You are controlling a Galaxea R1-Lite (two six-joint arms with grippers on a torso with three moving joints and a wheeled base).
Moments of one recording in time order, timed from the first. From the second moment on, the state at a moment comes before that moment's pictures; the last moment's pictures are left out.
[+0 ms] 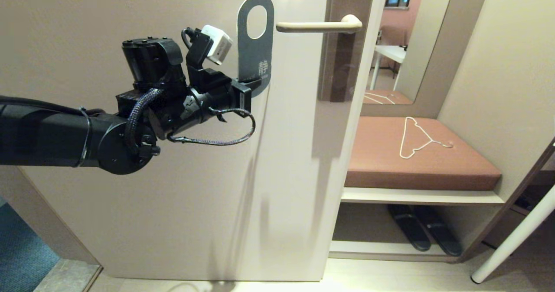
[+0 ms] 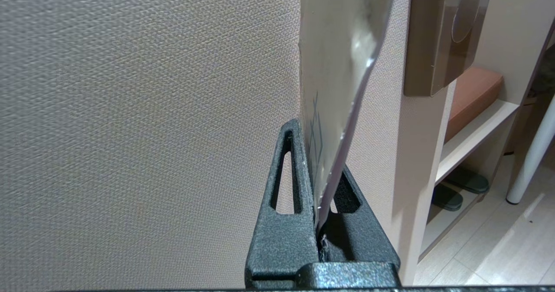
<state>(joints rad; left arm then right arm) -0.47 1.87 -1.26 -0.69 -0.25 0.18 0.00 0.00 -0.02 0.05 0.03 -0.06</state>
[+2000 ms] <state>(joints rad) -0.68 1.88 -1.29 -0.60 -0.02 0.37 0.00 0.00 -0.02 0.05 0.03 -0.06</state>
